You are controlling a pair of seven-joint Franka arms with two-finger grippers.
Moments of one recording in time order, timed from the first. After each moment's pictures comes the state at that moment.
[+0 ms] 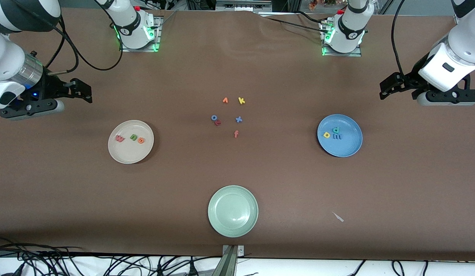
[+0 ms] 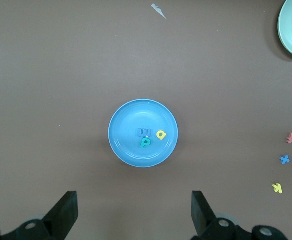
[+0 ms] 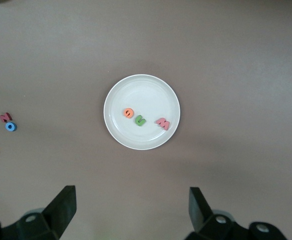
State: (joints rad) left arm -0.02 -0.02 -0.10 -1.68 -0.04 1.62 -0.15; right arm 0.07 0.05 0.04 -1.67 -0.01 1.66 -0.11
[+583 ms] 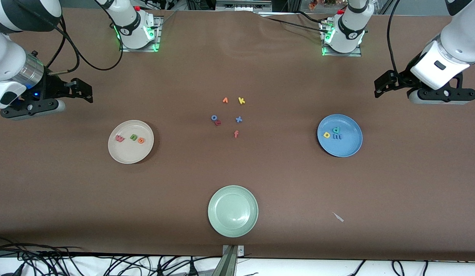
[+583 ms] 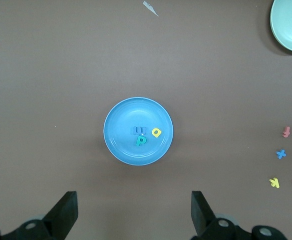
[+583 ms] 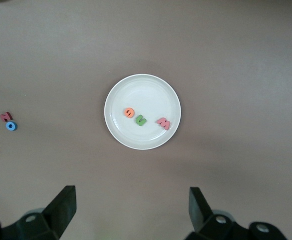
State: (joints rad) left arm -0.03 -0.02 -0.11 -1.67 -0.04 1.61 -0.15; right arm 0.07 0.05 0.04 -1.67 -0.01 1.66 -0.11
